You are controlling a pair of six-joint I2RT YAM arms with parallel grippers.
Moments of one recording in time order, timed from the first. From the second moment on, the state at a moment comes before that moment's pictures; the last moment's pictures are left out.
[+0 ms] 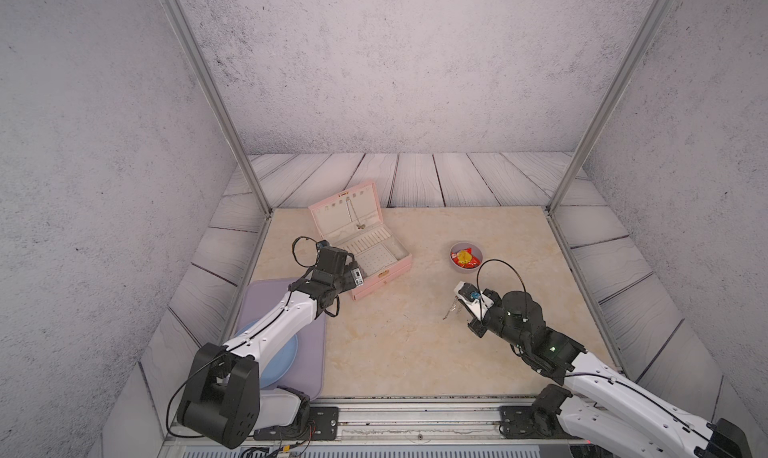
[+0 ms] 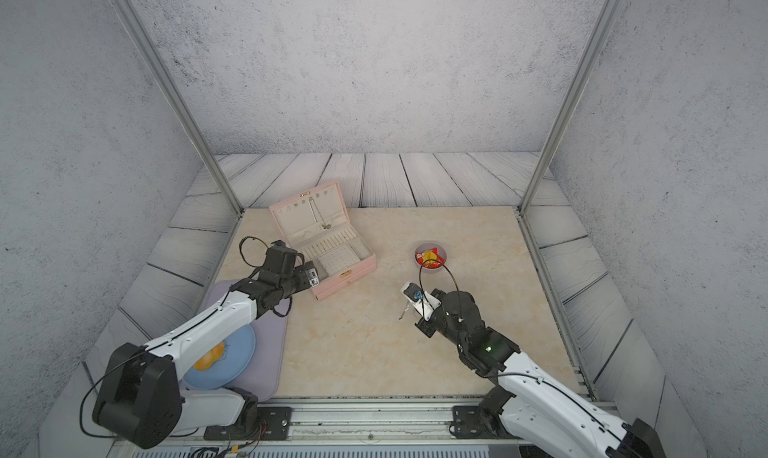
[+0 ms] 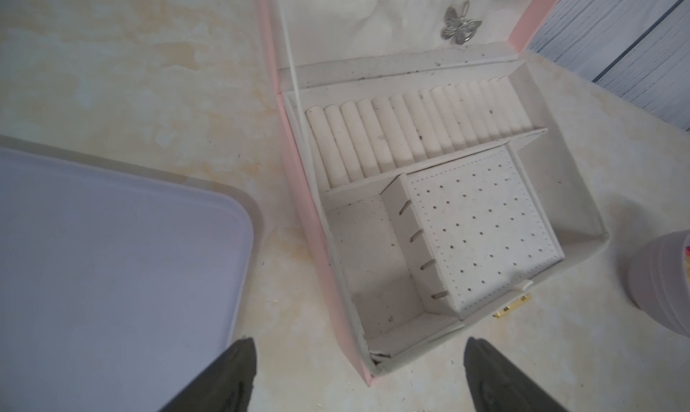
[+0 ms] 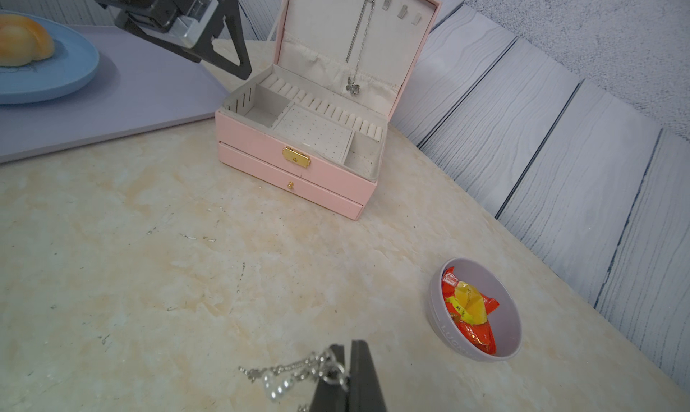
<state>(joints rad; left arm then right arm) -0.37 1.34 0.84 -0.32 -0.19 -0.61 0.70 0.81 0.50 -0.09 -0.02 -0.35</state>
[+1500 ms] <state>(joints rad) -0.62 1.17 0.77 -0.33 -0.02 -0.39 0.82 0.76 0.67 -0.34 -0.01 -0.26</state>
